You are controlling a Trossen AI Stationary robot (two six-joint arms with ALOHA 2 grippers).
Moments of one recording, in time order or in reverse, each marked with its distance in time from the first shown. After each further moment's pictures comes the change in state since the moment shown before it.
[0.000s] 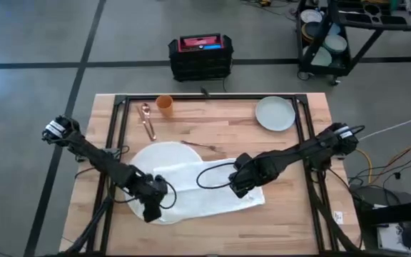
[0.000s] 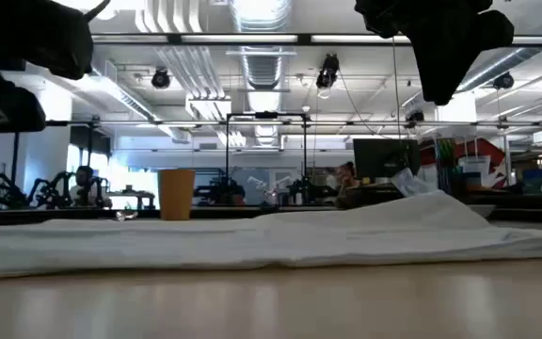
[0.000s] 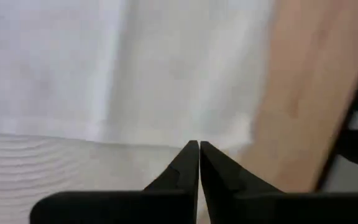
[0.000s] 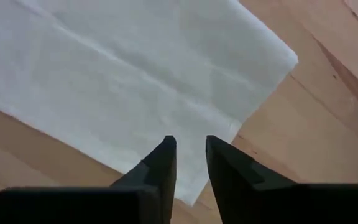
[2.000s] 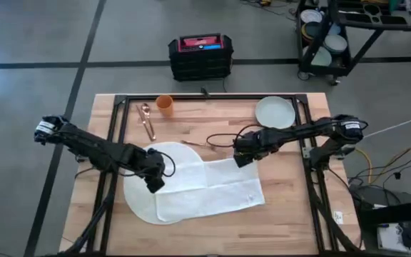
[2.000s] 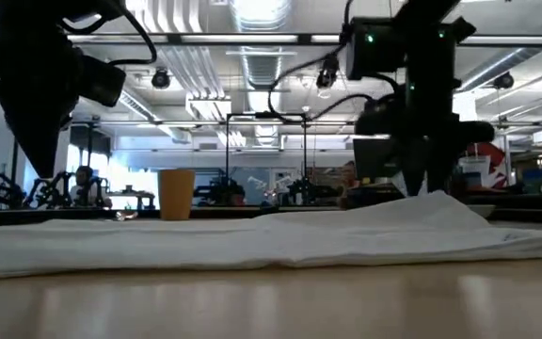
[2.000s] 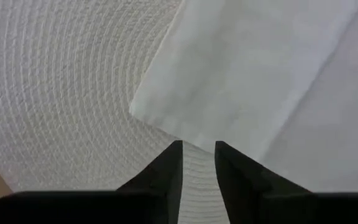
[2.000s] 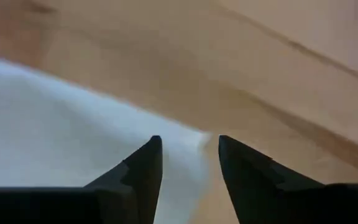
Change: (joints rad) left arm 0.286 -0.138 -0.055 -0.234 -0.089 -0.001; right arm -0.388 -0.103 -0.502 0.364 0.007 -0.074
